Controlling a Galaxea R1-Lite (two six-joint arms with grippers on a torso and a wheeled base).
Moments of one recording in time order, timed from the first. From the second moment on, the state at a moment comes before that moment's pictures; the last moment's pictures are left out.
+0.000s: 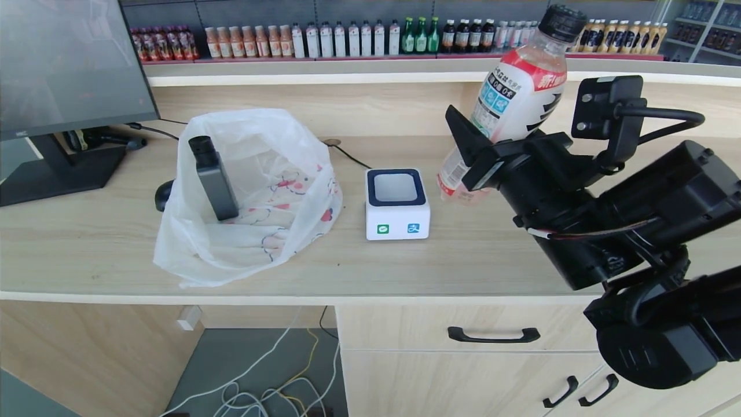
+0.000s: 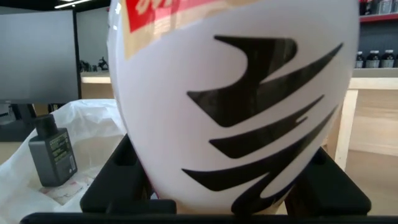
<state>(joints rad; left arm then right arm) 0.00 0.00 0.00 0.00 0.00 0.00 0.64 1.83 -0.84 -1.57 -0.14 -0.11</state>
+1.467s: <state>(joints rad) 0.00 0.00 0.00 0.00 0.00 0.00 0.67 1.81 -1.18 -1.01 0.07 -0.63</state>
